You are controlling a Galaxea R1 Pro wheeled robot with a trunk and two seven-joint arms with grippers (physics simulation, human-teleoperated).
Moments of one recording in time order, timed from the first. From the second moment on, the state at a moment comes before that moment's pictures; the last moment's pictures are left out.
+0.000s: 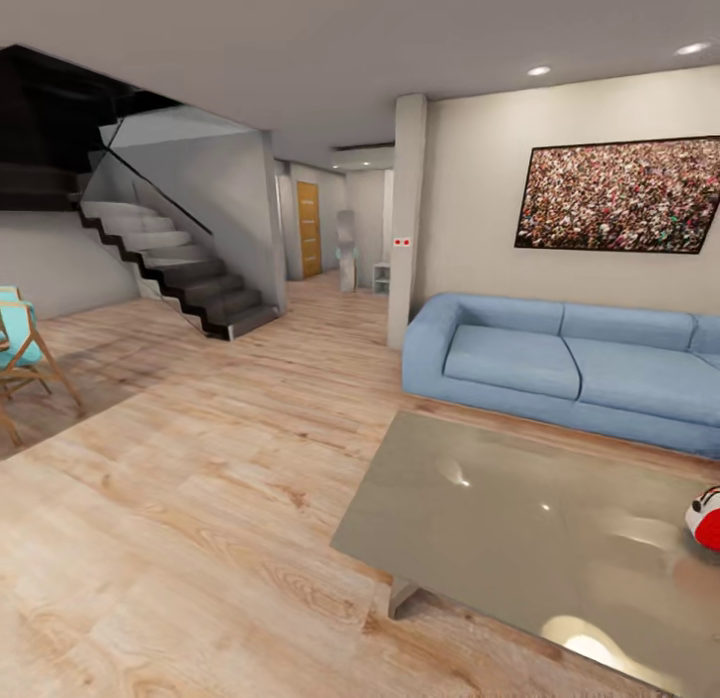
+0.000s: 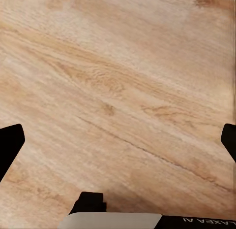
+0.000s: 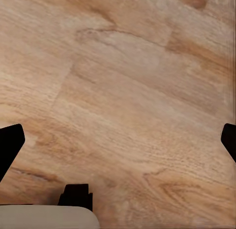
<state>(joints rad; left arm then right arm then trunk) 0.07 -0.11 0.00 -0.68 -0.01 0.00 0.14 -0.04 -0.12 0.00 -0.47 0.01 -0.03 0.01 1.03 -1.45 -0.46</state>
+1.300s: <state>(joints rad) 0.07 -0.10 0.00 -0.68 -0.01 0.00 0.14 -0.04 -0.12 0.00 -0.47 0.01 -0.03 0.01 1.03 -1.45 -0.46</state>
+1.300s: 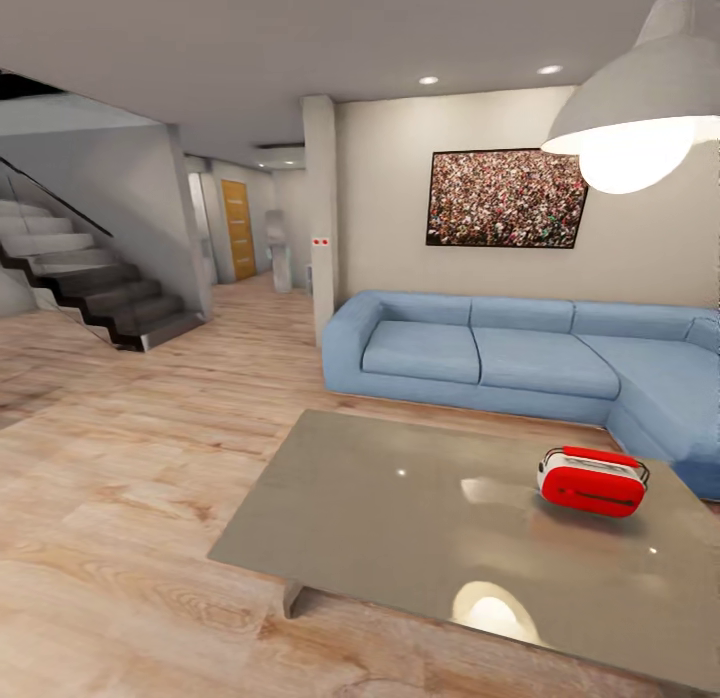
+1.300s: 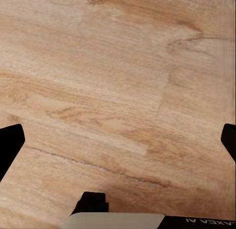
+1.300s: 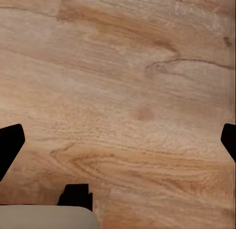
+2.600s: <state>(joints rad) 0.07 -0.10 0.00 -0.68 -0.01 0.00 0.14 -0.04 -0.12 0.00 -0.47 0.01 -0.03 0.01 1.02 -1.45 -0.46</state>
